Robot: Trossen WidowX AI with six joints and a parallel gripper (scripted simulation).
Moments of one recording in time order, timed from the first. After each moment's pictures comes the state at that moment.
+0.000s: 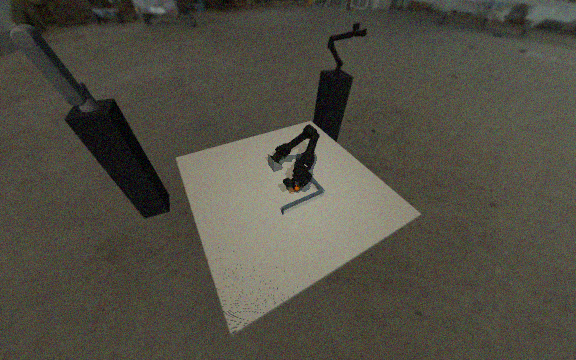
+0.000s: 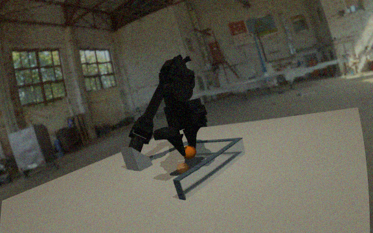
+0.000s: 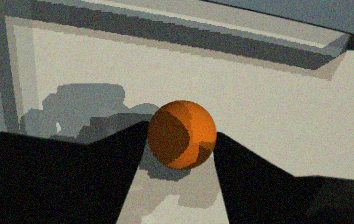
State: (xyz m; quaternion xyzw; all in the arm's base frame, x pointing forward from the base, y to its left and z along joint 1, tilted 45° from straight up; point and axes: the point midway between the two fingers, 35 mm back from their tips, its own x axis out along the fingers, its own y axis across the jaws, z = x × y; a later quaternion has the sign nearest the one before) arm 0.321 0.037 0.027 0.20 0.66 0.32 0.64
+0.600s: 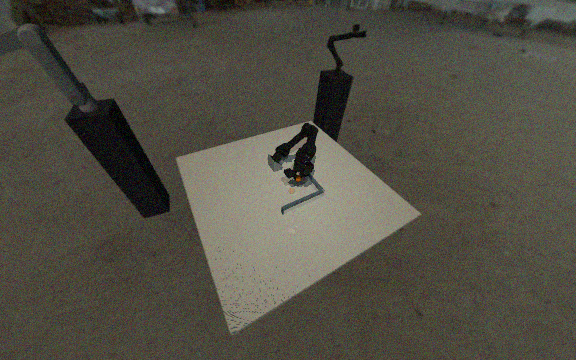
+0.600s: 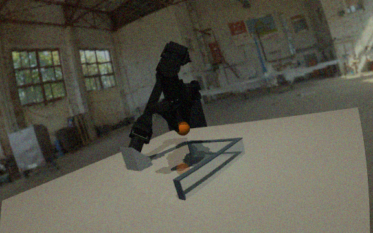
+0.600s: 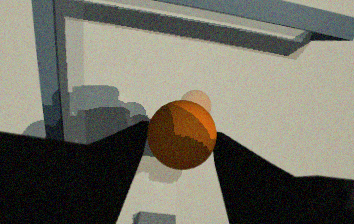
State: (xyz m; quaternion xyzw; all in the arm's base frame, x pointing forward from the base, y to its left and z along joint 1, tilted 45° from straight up) arm 0.322 -0.011 0.085 0.20 0.67 0.33 0.63
